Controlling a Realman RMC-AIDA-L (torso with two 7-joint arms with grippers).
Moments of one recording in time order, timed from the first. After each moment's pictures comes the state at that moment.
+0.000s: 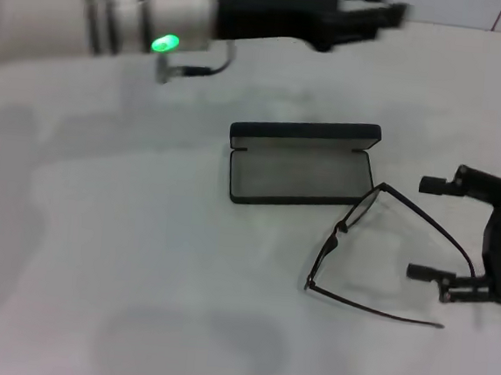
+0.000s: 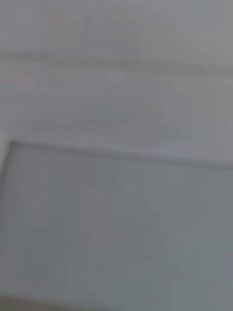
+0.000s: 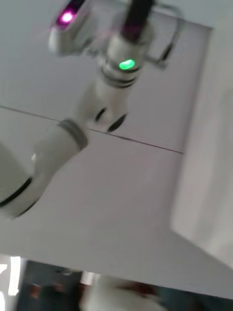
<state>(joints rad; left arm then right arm) -1.09 -2.08 2.84 -0.32 -0.48 1.53 -1.18 0.38 1.95 -1.12 -0.63 -1.50 -1.75 0.75</state>
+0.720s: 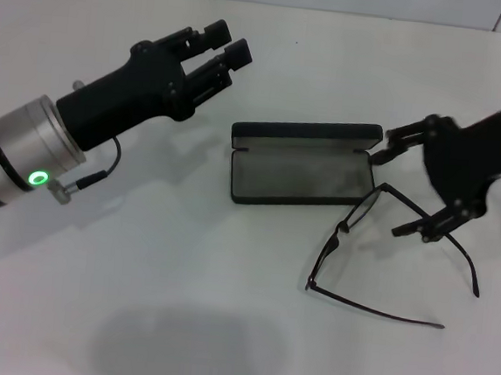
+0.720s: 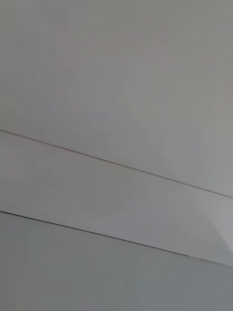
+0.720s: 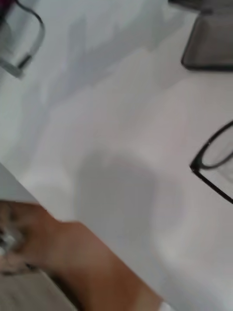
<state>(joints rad) -0.65 -2.09 2.84 -0.21 -0.76 1.70 -0.96 0.77 2.00 -1.17 -1.12 -2.26 -1.69 1.24</state>
